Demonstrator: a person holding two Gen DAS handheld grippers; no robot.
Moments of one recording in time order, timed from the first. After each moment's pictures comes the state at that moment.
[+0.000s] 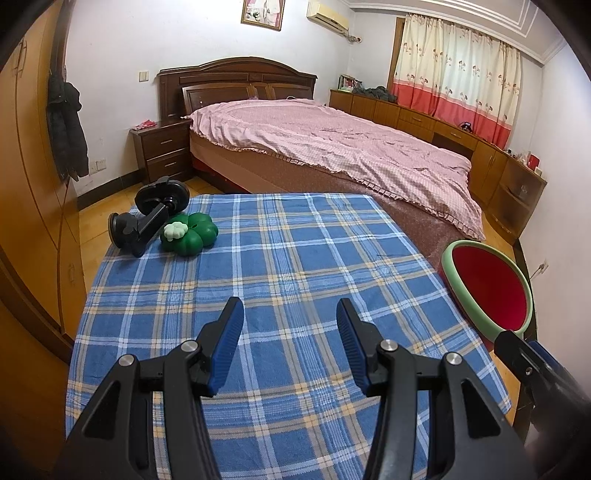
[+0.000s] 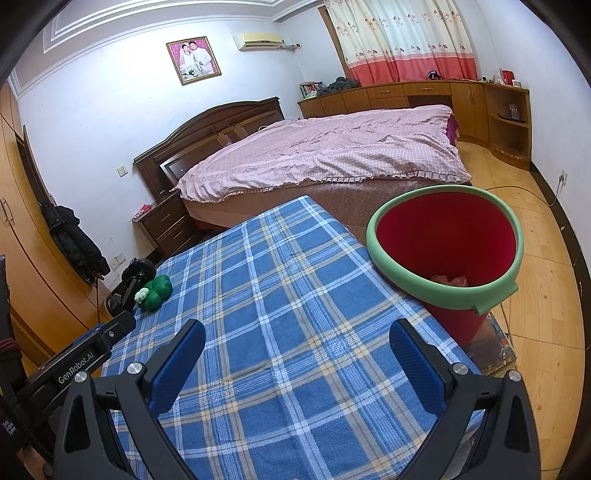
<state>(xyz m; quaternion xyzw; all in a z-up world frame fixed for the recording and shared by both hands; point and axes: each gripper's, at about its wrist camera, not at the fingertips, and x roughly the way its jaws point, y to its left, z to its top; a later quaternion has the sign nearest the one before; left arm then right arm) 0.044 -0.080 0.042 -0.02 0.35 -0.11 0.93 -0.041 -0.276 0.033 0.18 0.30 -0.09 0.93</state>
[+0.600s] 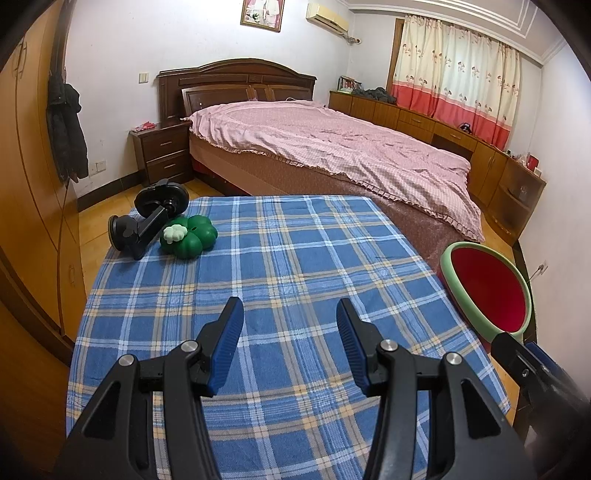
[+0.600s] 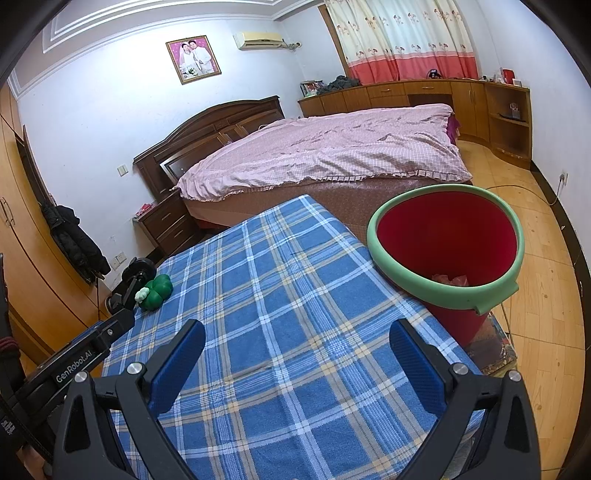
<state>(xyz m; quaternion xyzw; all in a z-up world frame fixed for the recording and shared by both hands) 0.044 -0.080 0.045 -0.02 0.34 -0.11 0.93 -0.040 -0.276 0.033 0.18 0.30 -0.09 0.93</state>
